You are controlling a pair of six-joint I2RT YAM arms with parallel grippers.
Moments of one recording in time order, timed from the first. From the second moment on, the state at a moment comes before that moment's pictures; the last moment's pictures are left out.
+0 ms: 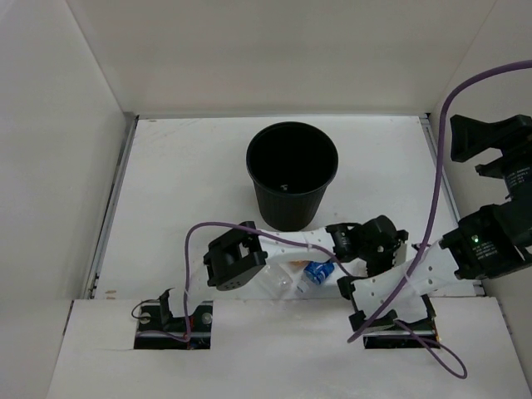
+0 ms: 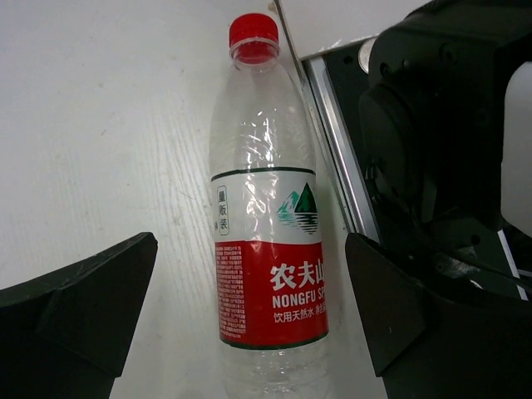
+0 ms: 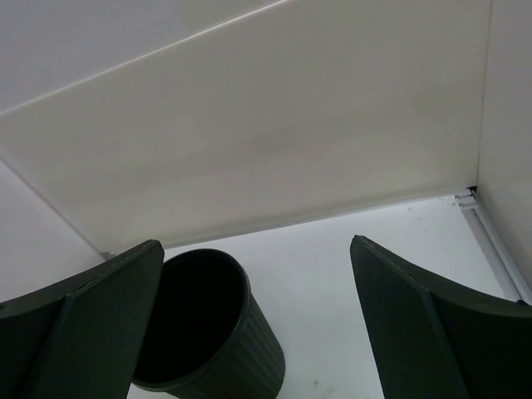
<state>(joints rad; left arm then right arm) -1.33 2.21 1.75 -0.14 0.39 0.37 -1.35 0.81 1.71 -0.16 -1.31 1.05</state>
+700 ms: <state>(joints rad) -1.34 2.38 1.90 -0.26 0.28 0.48 -1.39 0.92 1.67 0.30 -1.40 1.40</state>
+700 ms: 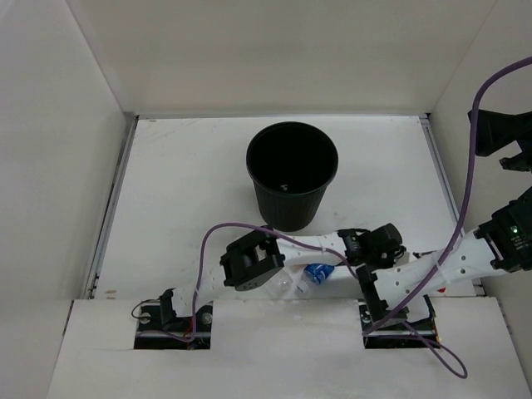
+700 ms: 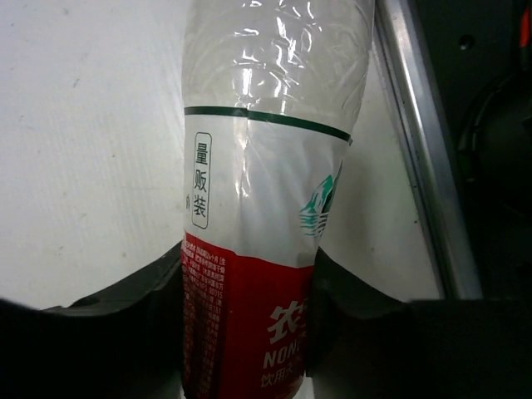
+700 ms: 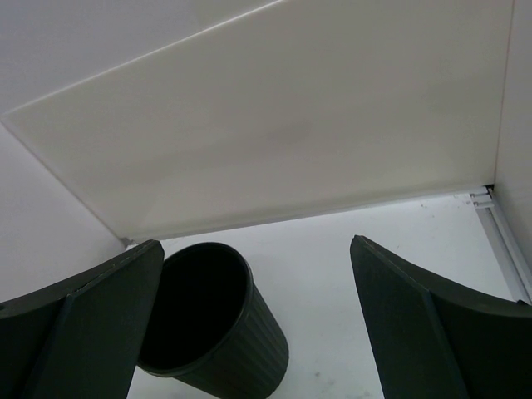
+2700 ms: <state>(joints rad) -0.76 1.62 1.67 -0.53 0.12 0.68 -1.25 1.18 1.69 0.20 -1.27 1.06</state>
